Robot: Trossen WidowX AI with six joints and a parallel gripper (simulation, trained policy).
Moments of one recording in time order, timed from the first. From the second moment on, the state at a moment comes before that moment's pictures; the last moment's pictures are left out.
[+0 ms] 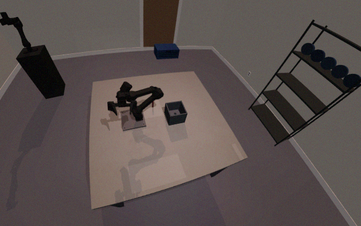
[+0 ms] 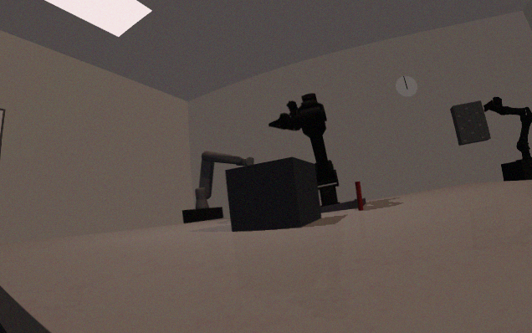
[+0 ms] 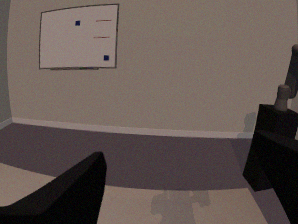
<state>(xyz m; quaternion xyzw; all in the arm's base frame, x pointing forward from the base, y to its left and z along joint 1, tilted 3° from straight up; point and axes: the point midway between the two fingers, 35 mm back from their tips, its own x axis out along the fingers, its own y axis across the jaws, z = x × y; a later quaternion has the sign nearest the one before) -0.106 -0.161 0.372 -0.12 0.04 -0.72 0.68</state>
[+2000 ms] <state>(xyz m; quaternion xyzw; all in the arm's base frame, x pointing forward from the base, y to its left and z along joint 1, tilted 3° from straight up) 0.137 -0.226 0.460 0.49 -0.20 -0.21 0.82</state>
